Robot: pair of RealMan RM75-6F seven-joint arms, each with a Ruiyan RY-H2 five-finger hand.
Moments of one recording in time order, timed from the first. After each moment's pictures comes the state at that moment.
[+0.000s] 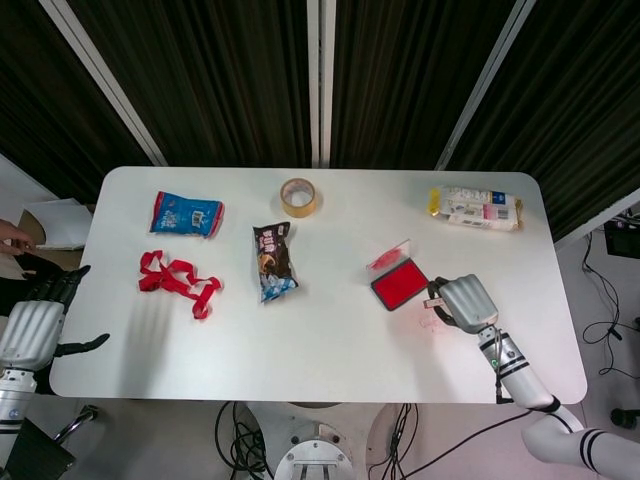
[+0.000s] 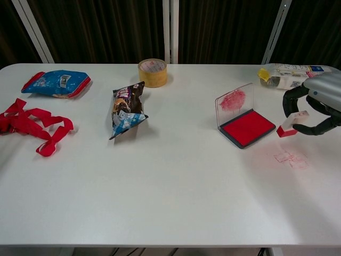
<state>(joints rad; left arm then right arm) -0.14 -1.09 -0.02 -1.57 1.50 1.41 -0.03 0.48 -1.48 0.06 -1.27 -1.54 1.10 -0.12</state>
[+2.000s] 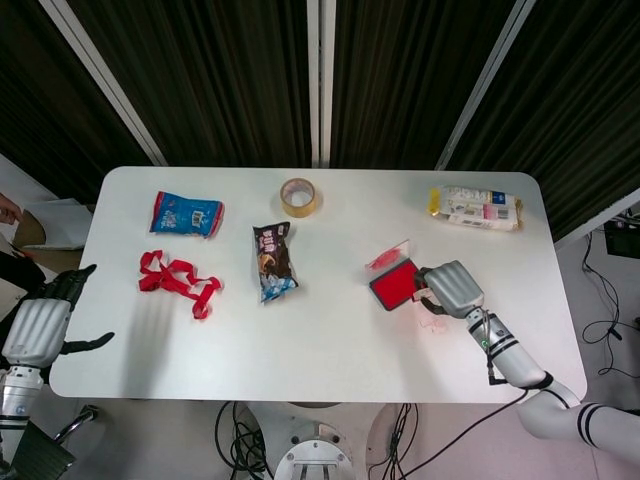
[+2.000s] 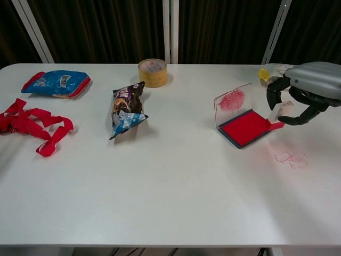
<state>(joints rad) -0.16 -1.11 -0.02 -1.57 1.49 1.39 -0.01 0.60 -1.42 0.02 -1.32 -1.47 1.01 -0.05</state>
